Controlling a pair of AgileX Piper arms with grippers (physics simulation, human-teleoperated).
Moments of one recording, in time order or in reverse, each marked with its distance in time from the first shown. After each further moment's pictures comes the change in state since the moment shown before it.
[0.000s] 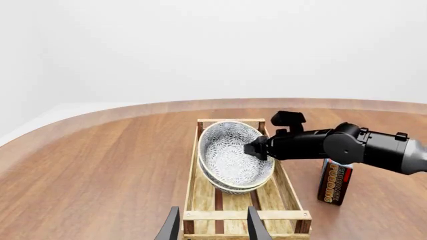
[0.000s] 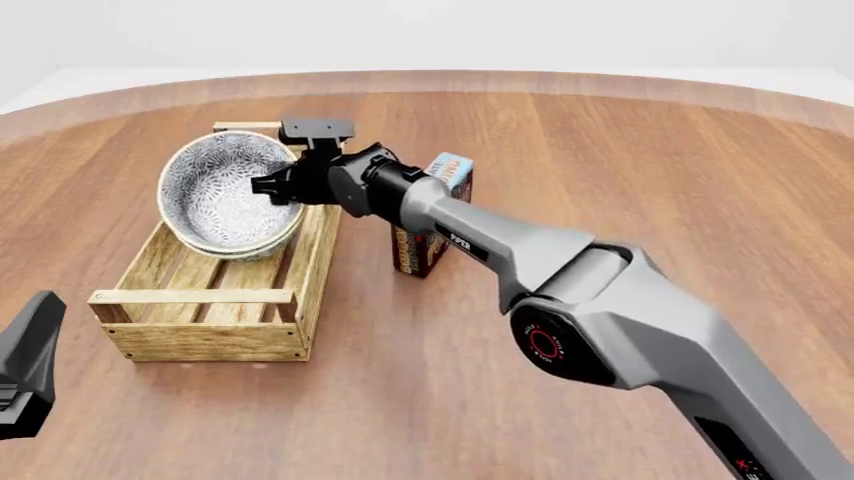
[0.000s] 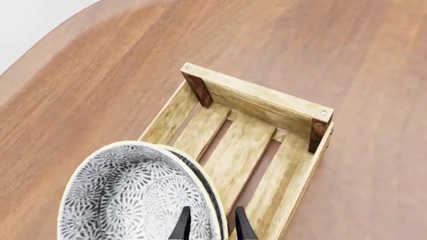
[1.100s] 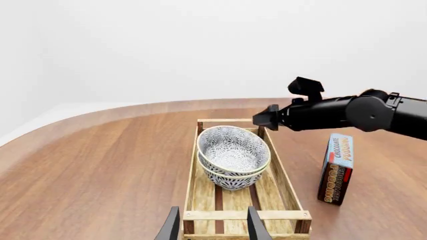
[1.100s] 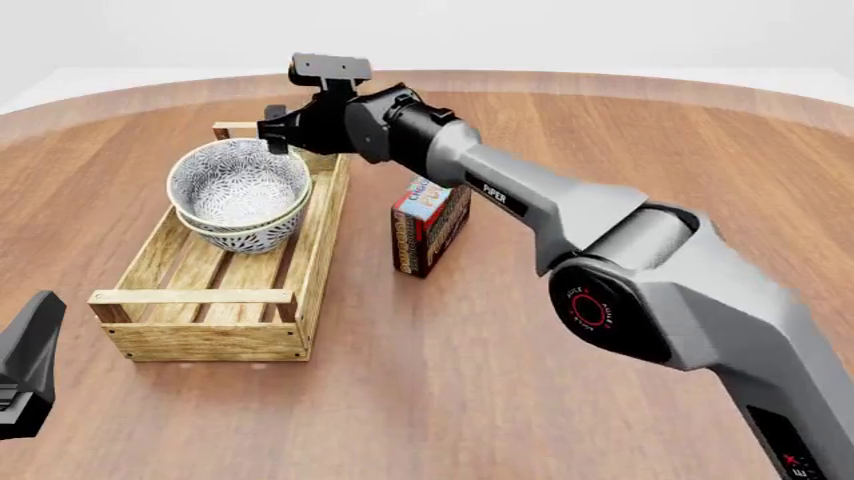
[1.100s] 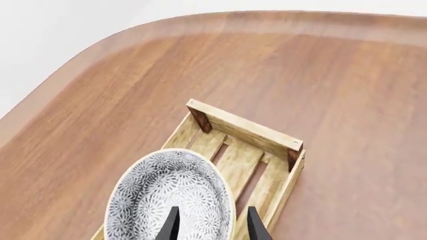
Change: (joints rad) left arm 0.000 0.000 0.000 0.000 0.000; right arm -0.033 -0.167 0.082 0.025 -0.044
